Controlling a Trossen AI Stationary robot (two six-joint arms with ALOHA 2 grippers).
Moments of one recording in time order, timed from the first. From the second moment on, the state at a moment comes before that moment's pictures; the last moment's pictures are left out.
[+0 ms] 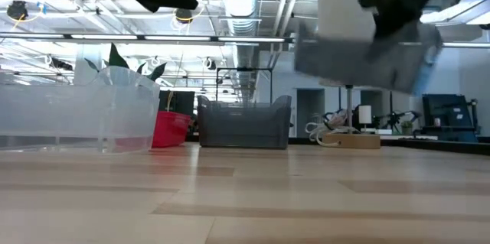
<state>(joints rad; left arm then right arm) -0.41 1.25 0.79 -0.07 -0.39 -0.10 -0.05 1.00 0.89 -0.82 0.31 0.54</state>
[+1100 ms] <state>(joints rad) -0.21 0.90 0.73 -0.19 -0.54 0.09 -0.52 1.73 1.65 -0.54 -0.26 -0.45</state>
